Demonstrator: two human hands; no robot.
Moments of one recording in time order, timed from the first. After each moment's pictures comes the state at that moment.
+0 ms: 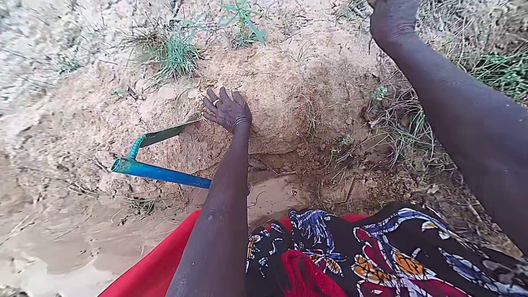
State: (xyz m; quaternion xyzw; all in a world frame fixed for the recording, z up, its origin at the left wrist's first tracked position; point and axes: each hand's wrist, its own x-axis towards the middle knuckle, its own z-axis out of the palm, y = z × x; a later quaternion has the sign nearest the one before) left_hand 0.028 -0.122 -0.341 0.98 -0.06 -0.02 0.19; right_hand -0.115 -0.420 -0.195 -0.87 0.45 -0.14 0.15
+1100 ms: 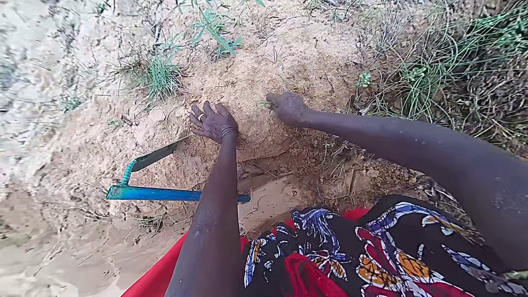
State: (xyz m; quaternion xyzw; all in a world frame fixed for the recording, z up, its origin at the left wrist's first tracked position) left_hand 0.031 -0.122 -0.348 0.98 -0.05 0.01 0.19; right_hand -0.119 -0.267 -0.279 -0.93 0.22 0.10 0.29
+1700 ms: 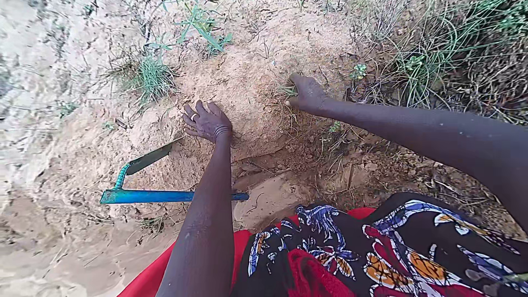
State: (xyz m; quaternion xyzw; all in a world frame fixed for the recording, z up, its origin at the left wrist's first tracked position) left_hand 0.031 -0.123 -0.348 0.98 -0.04 0.01 0.18; right_hand -0.164 -0.310 -0.288 -0.89 0.29 0.03 0.35
